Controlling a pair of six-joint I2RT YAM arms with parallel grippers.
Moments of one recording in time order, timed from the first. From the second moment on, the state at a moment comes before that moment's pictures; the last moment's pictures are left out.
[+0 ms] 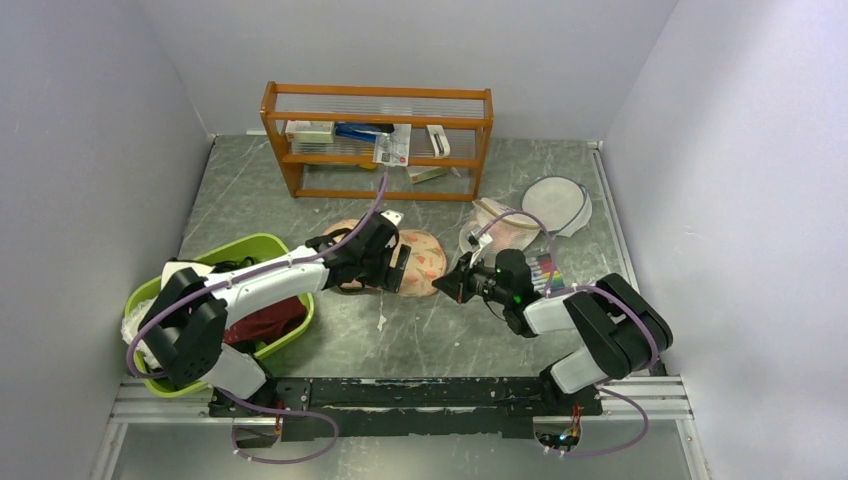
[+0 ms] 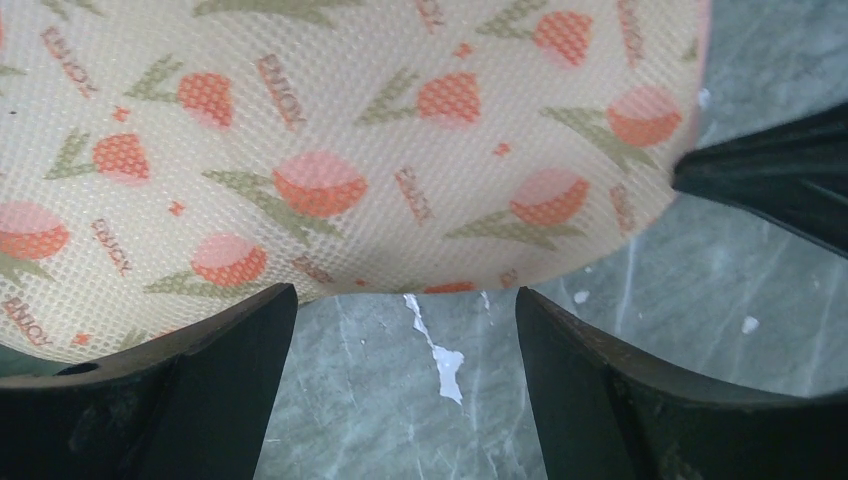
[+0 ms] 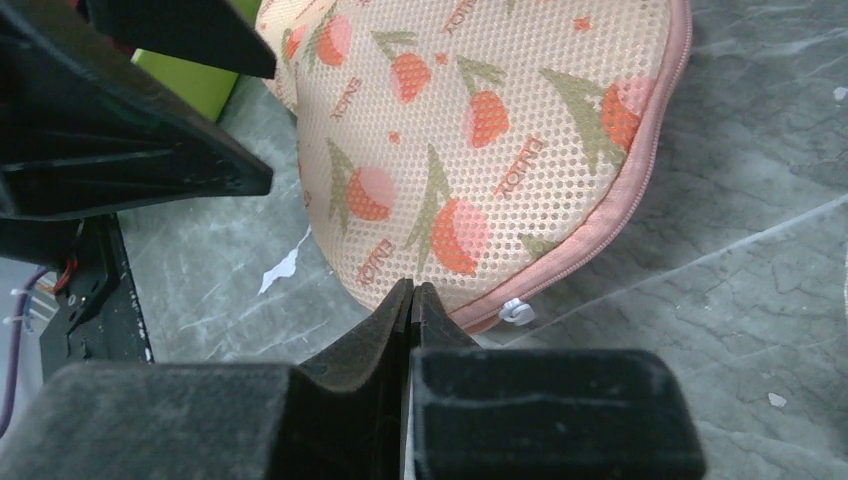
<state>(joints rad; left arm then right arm) -0.81 1.49 0.95 -0.42 -0.17 -0.38 0.51 1.49 0.27 0.91 -0.51 0.37</state>
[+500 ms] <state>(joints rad) -0.99 1.46 1.07 -0.32 -0.10 -0.21 0.51 1.29 0.30 0.72 -0.36 0.33</state>
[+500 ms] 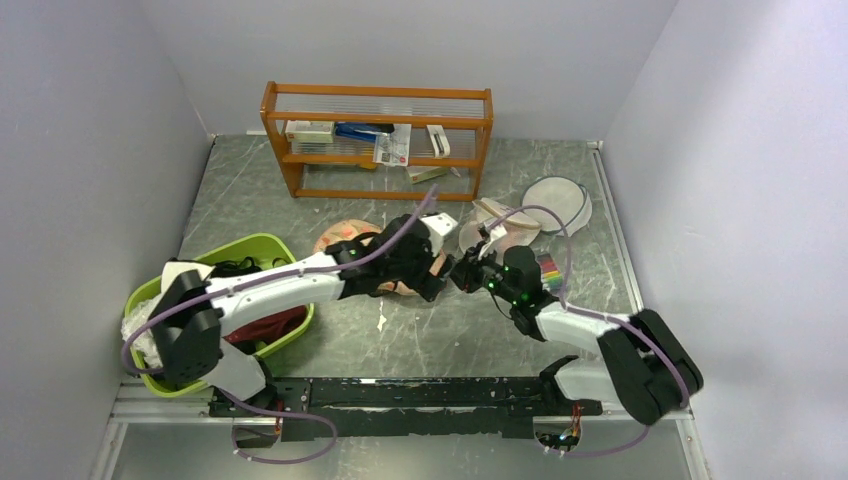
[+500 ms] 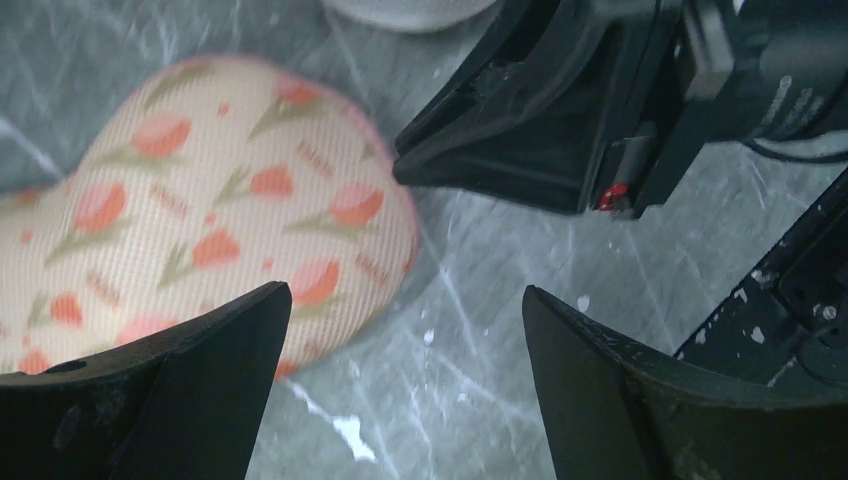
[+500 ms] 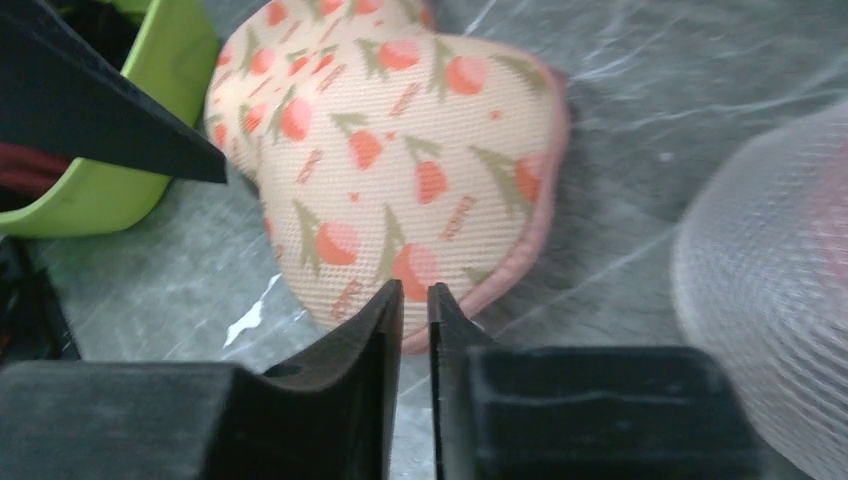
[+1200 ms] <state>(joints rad) -1.05 1.71 1.07 -0.21 -0.25 -0.01 0.37 1.28 0.28 0.58 -0.28 0.36</state>
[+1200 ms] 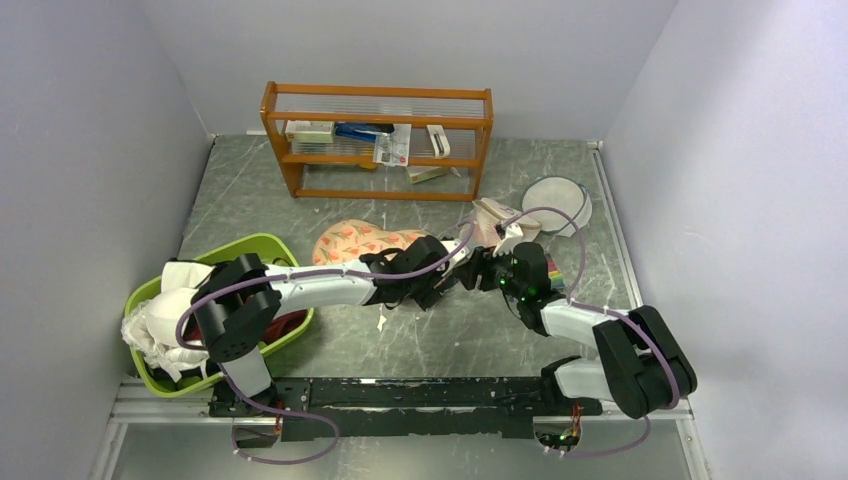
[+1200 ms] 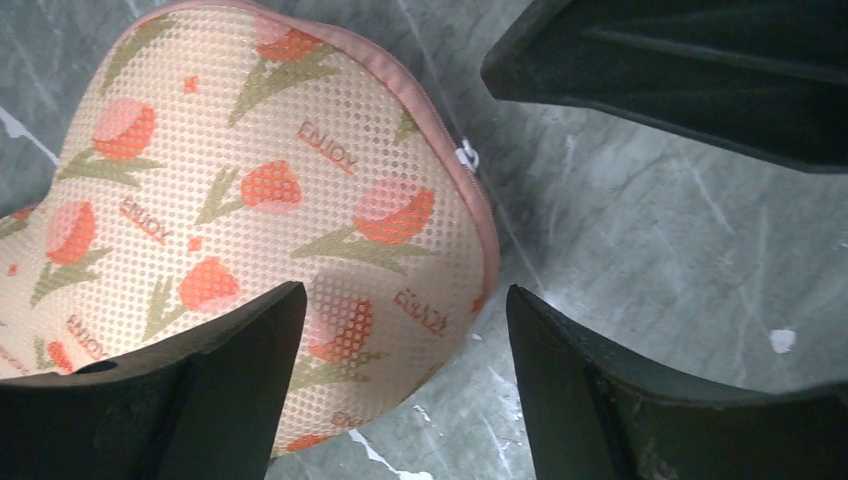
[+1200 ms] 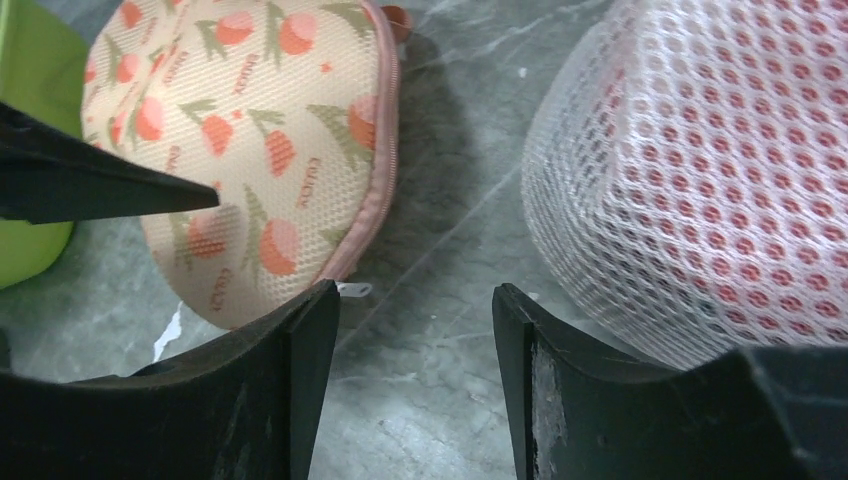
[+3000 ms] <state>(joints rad) -1.07 1.58 0.98 -0.15 -0.23 0.15 0.37 1.53 0.27 1.03 -0.80 0.44</state>
